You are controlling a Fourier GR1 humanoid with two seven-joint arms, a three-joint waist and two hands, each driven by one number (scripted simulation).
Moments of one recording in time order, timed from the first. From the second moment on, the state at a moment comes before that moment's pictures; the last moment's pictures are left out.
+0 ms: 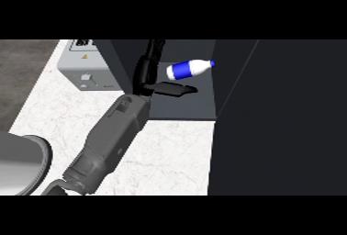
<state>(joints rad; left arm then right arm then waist) -0.93 0.00 -0.15 -0.54 0.37 0.22 -0.64 0.61 -0.11 0.34 -2.13 -0.23 0.14 -0.24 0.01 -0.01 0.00</state>
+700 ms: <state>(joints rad) -0.46 0.03 -0.35 -1.21 0.44 0.27 -0.45 0.63 -0.10 0.38 -2.16 -0.20 0.11 -0.23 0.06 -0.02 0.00</state>
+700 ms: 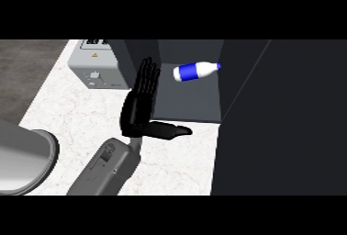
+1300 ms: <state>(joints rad) 0.05 0.21 -0.50 -1.90 0.41 0.34 -0.32 0.62 -0.24 0.47 -2.22 -0.07 0.19 -0.15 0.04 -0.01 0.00</state>
